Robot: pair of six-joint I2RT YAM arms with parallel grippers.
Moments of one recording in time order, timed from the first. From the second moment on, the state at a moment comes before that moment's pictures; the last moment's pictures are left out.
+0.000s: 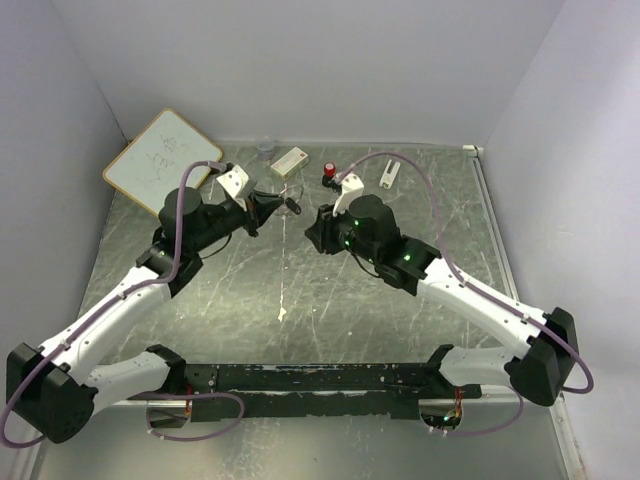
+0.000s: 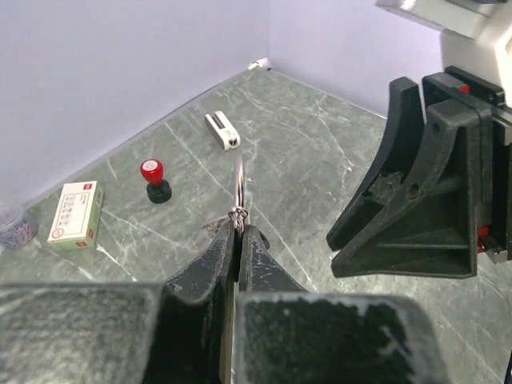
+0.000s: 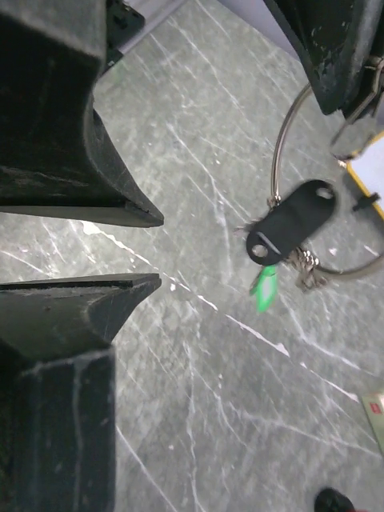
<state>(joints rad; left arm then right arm) -0.54 1.07 0.83 0.26 0.37 -0.01 0.83 1.24 1.05 -0.19 0.06 0.34</state>
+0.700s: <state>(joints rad) -0.54 1.06 1.10 -0.27 0.31 0.00 0.87 1.13 0.76 0.22 0.07 0.26</state>
